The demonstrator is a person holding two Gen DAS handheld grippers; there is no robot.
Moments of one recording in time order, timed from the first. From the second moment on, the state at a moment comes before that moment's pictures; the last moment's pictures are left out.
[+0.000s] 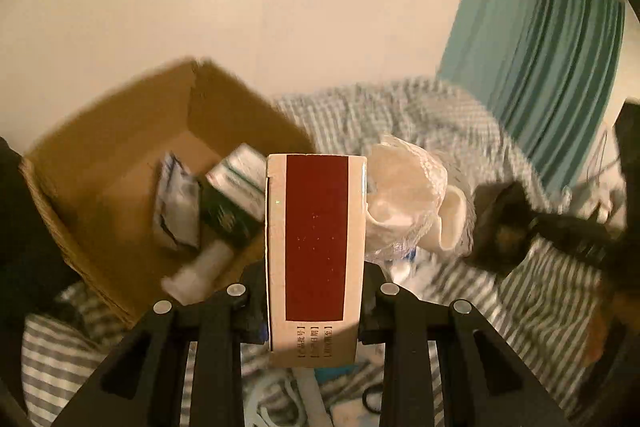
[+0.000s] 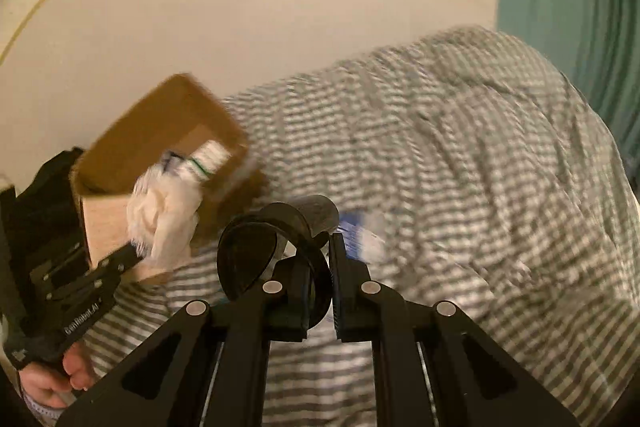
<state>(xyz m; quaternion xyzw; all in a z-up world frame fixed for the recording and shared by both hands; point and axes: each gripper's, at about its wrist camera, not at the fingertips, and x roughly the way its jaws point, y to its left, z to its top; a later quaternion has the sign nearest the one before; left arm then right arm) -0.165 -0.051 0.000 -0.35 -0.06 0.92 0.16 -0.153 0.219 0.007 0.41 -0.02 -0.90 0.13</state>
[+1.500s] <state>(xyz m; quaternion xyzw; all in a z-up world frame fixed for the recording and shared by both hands) -0.133 -0.064 -0.083 -0.49 0.00 0.87 0.11 -0.134 0.189 -0.032 0.45 0.11 -0.88 0.10</state>
